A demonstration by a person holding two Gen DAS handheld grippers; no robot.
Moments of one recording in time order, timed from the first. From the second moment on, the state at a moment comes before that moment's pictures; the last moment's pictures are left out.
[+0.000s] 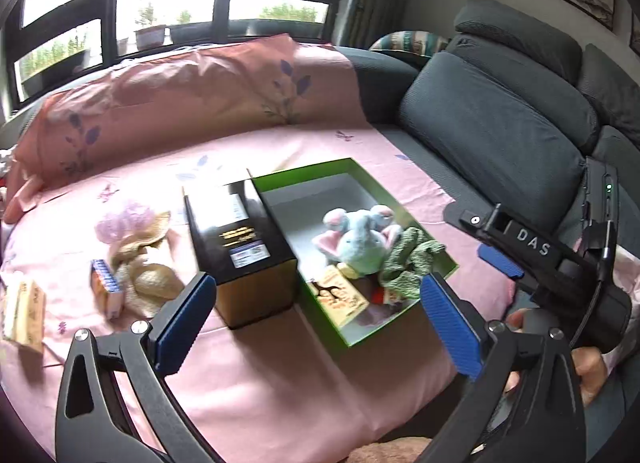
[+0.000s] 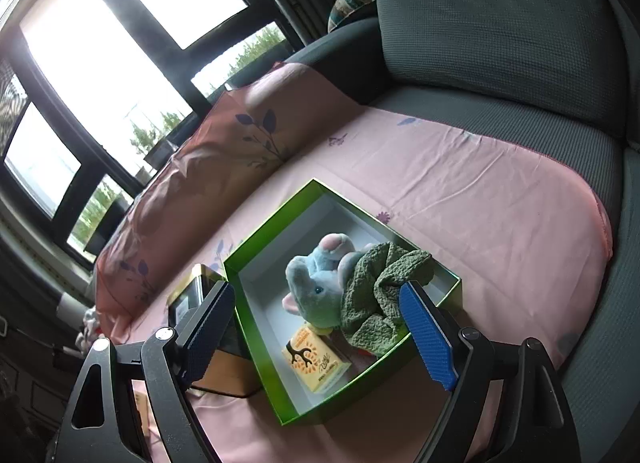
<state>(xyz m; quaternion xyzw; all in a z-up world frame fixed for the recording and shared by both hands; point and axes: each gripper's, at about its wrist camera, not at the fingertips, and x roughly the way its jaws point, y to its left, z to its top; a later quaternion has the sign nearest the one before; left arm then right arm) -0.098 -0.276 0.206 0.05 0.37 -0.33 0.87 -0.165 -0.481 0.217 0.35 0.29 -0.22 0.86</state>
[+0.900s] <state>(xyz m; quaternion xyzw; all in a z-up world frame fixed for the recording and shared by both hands) -0.032 -0.018 0.131 -0.11 0.41 -0.06 0.91 -0.092 -0.289 0.253 0.09 0.24 -0.12 0.96</state>
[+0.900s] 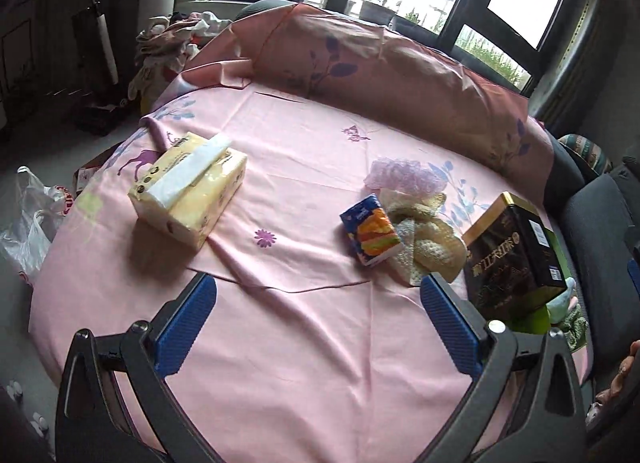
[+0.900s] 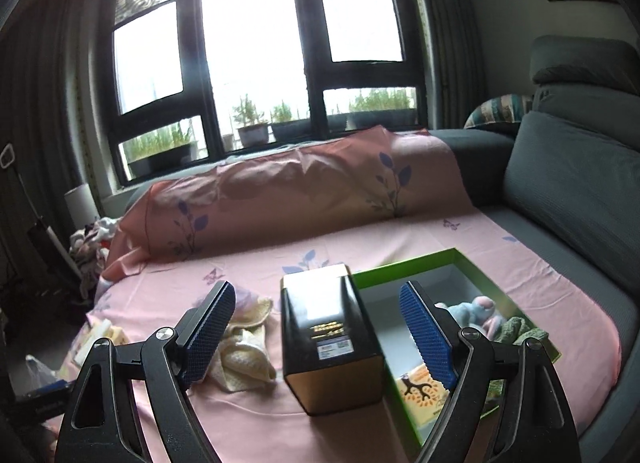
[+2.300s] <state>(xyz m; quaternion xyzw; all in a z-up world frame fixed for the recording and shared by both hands) -0.032 0.053 0.127 -0.18 0.43 -0.06 0.88 0.063 -0.161 0.101 0.11 0.56 0.07 0.82</state>
